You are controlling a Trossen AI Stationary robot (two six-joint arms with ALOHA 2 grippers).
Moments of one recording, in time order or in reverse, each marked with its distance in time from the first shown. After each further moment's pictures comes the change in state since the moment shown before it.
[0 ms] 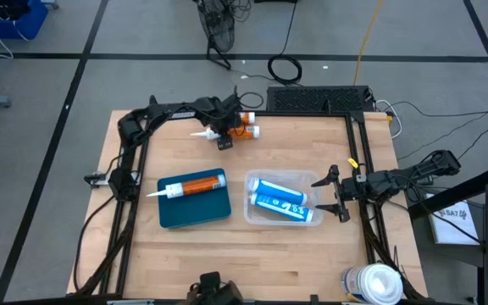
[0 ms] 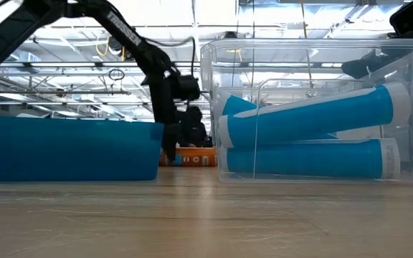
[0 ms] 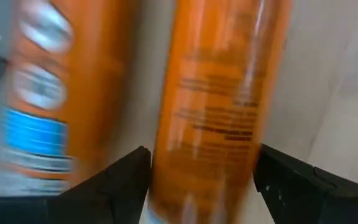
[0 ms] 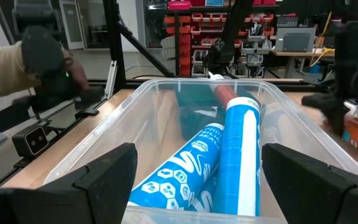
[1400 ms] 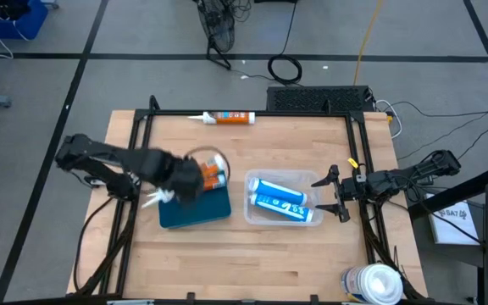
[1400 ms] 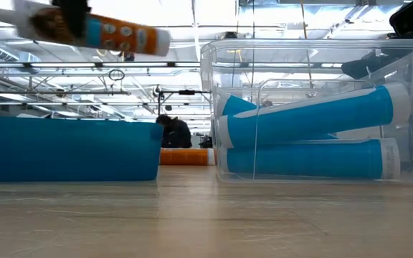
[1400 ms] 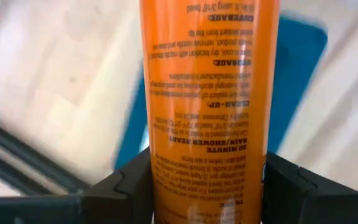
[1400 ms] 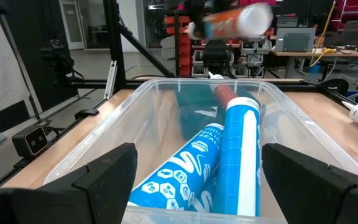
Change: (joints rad) left arm -0.830 -0.599 -0.010 -0.803 -0.161 -1.169; right arm 0.000 0.000 0.000 0.000 0.000 0.000
